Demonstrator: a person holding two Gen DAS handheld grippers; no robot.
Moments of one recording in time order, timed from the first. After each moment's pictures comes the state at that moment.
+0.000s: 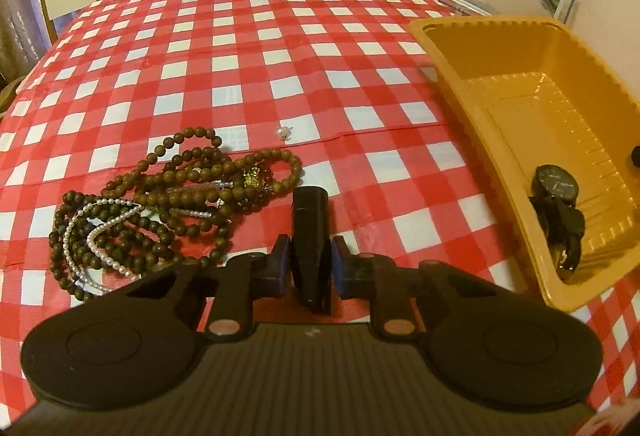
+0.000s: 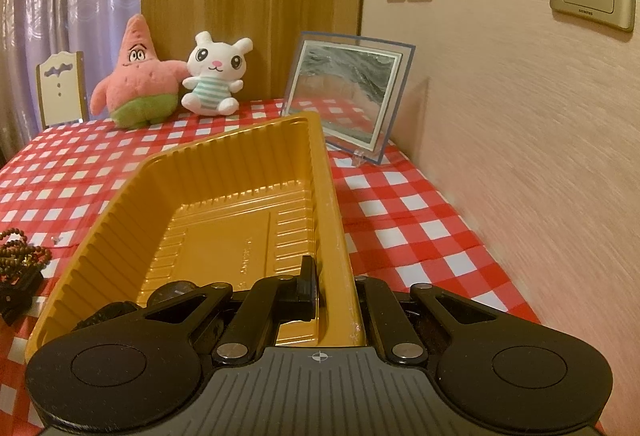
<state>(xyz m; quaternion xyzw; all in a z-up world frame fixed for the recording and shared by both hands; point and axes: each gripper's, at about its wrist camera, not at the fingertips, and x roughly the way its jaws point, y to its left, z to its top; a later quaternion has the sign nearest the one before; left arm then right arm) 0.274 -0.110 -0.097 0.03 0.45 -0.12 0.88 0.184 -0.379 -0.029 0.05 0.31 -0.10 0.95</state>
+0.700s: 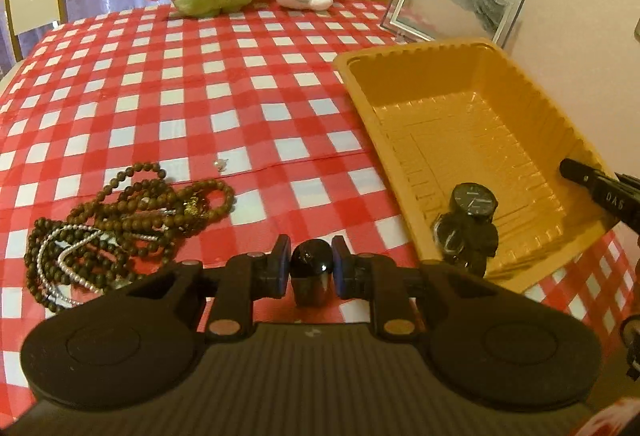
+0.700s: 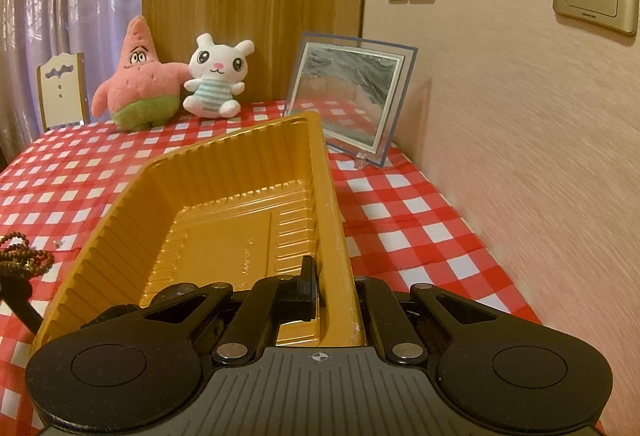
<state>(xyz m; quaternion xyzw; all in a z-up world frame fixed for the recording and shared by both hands) 0.254 -0.131 -0.066 0.01 0.42 -0.18 0.89 0.185 -0.378 -0.028 0.06 0.30 -0.09 0.95</state>
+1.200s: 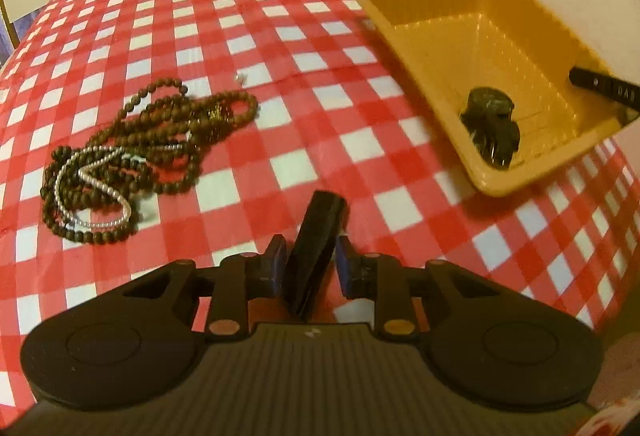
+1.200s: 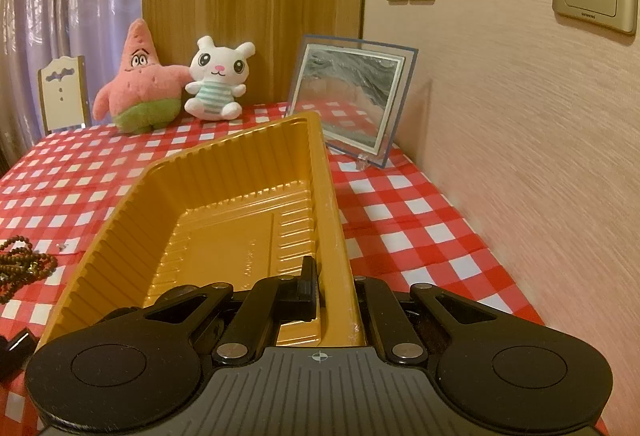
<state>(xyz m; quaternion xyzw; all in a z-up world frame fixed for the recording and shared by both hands) 0.224 -0.110 -0.093 0.06 0.48 -0.18 0.86 0.184 -0.376 -0.026 0.06 0.30 -0.09 0.95</state>
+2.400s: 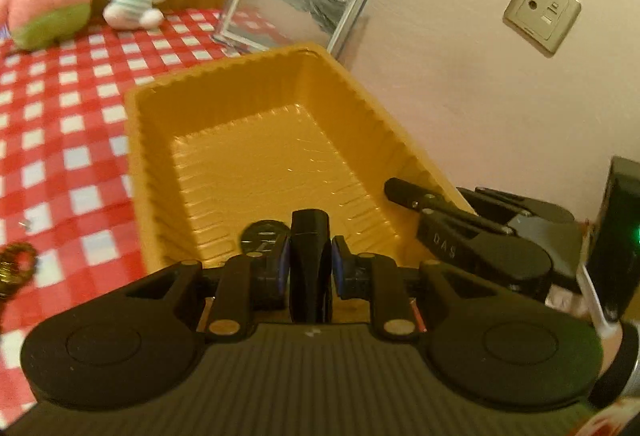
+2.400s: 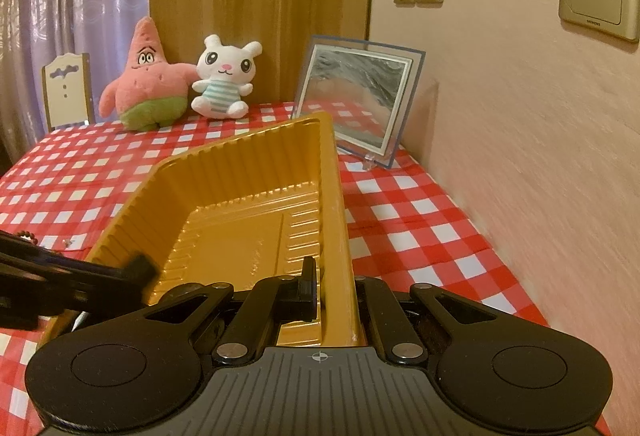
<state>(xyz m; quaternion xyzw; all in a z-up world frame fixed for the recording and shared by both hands) 0.258 -0.219 -0.054 -0.02 0.41 -0.37 0.83 0.184 -0.369 -0.023 0.05 0.30 -0.09 0.95</state>
